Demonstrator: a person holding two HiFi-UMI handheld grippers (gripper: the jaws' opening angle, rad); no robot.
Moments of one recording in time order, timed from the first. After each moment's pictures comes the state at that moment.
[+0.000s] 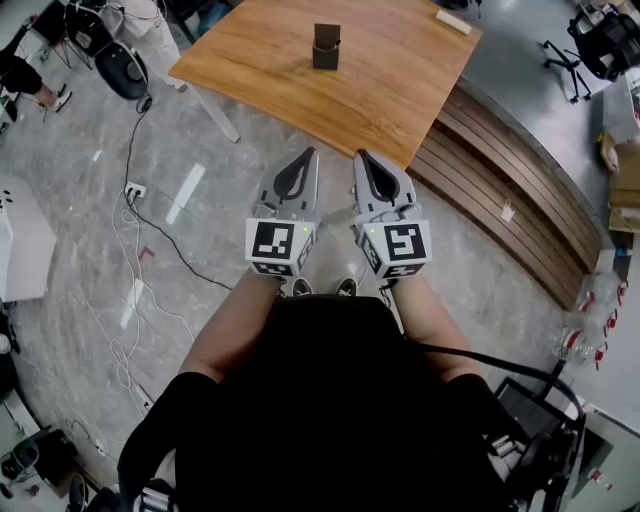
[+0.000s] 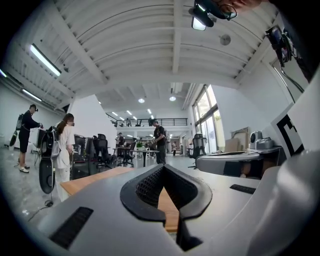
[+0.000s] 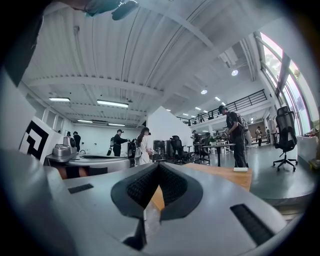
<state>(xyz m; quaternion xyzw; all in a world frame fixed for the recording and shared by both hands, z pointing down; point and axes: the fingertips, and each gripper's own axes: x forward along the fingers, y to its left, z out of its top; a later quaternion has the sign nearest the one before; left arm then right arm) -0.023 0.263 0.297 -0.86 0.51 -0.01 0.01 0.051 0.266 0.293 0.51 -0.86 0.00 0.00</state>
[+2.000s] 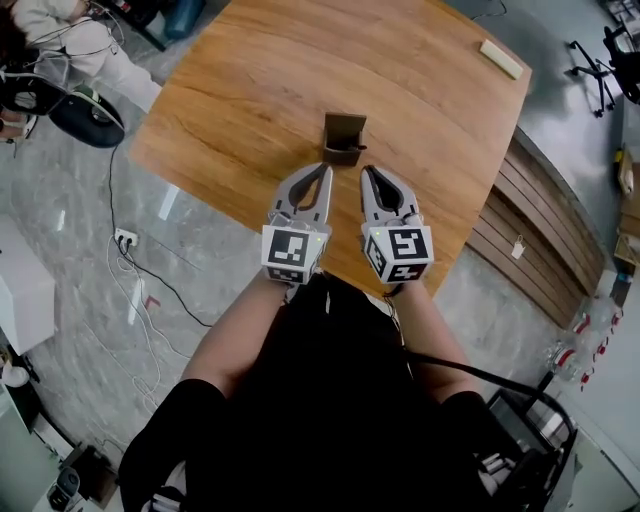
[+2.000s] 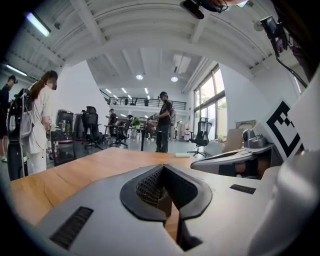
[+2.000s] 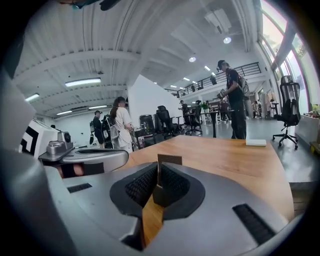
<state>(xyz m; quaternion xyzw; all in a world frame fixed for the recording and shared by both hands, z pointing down) -0.045 -0.200 0.431 -0.88 0.47 -0.08 -0.08 0.024 -0.197 0.443 0.53 -0.83 0.15 0.11</state>
